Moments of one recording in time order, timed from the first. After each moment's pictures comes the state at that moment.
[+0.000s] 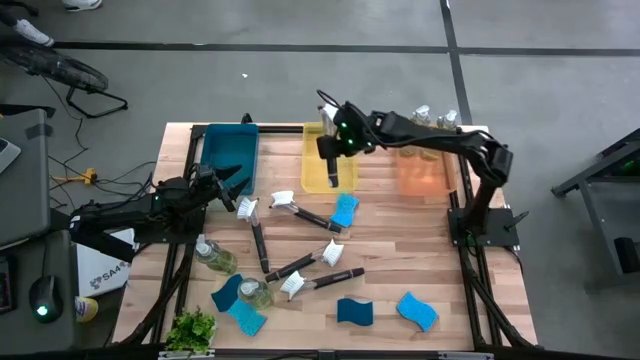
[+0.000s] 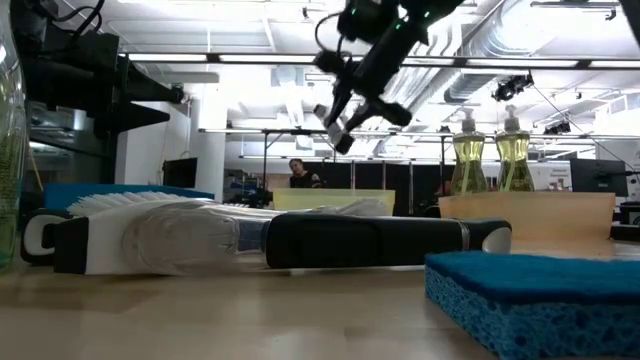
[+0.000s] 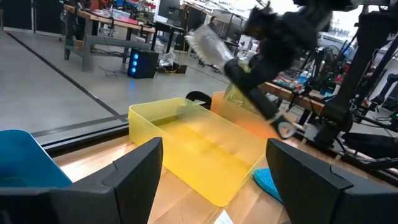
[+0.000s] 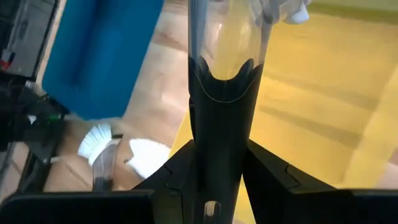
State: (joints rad) left arm 0.13 0.01 0.05 -0.01 -0.46 -0.29; right arm -0.42 1.81 1.54 -0.60 -0.05 0.87
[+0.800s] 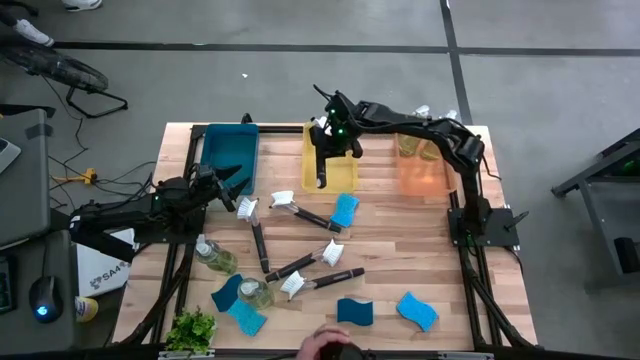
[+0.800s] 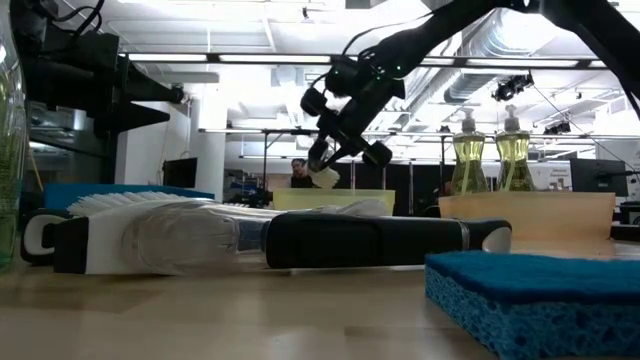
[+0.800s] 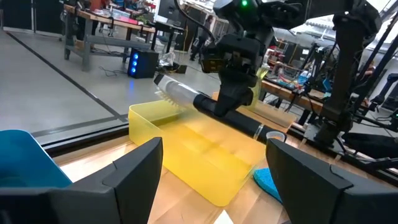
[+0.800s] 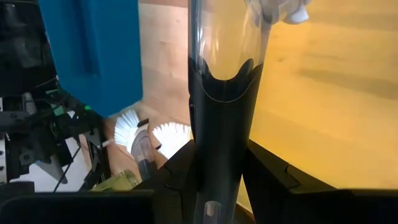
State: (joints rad) left arm 0.13 0.01 0.05 -0.01 -0.46 -0.29; right arm -0.56 2.05 1.67 -0.59 -0.48 1.04
